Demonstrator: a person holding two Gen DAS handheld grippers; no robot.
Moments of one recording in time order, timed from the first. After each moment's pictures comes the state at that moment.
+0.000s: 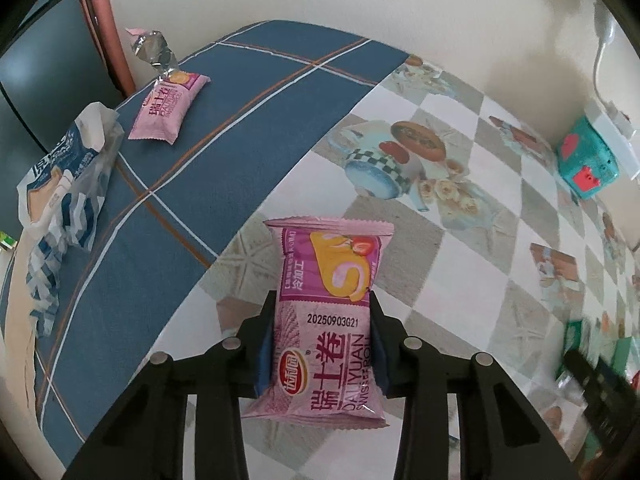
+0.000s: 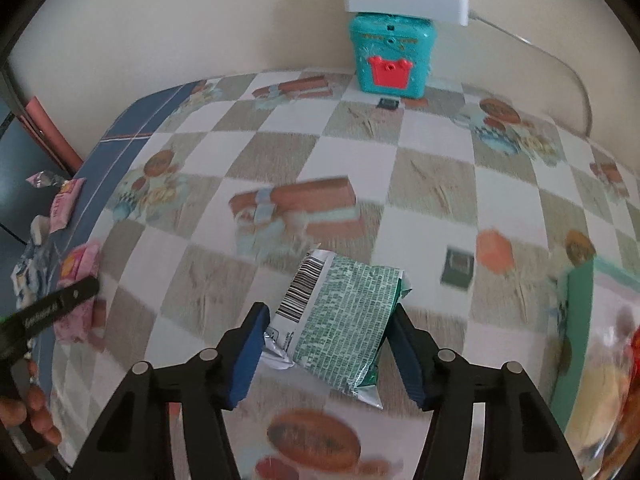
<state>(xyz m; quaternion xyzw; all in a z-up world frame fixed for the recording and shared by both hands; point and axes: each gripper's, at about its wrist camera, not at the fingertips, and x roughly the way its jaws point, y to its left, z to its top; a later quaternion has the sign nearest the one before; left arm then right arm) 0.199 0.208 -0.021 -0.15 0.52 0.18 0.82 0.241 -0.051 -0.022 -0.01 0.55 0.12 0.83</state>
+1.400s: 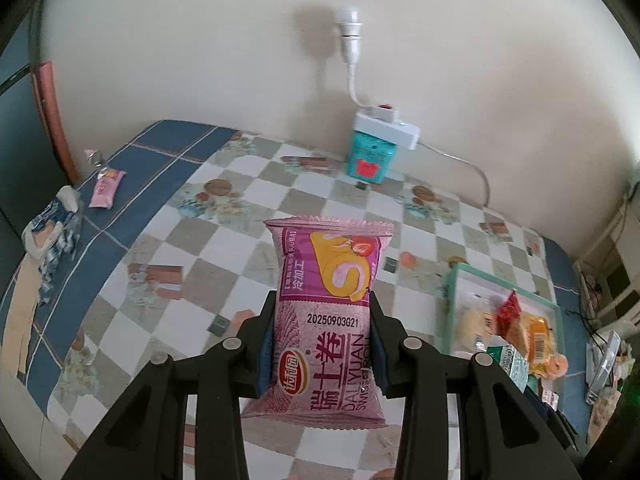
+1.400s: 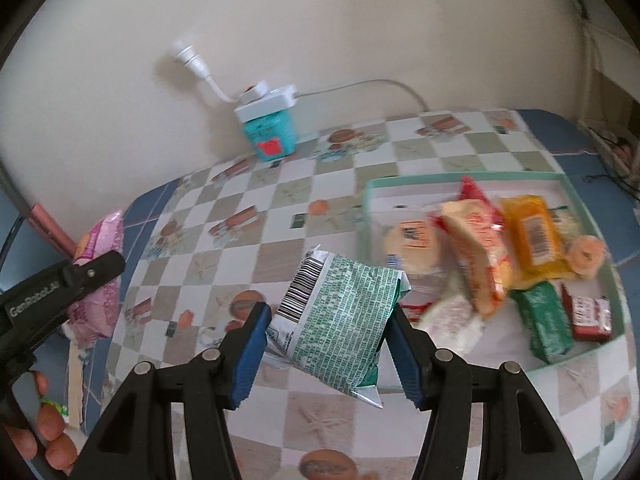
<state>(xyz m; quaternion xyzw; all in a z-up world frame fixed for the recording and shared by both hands) 0.093 0.004 0.111 -0.11 0.41 0.04 0.91 0.076 -0.204 0.080 0.13 0.45 0.04 0.88</state>
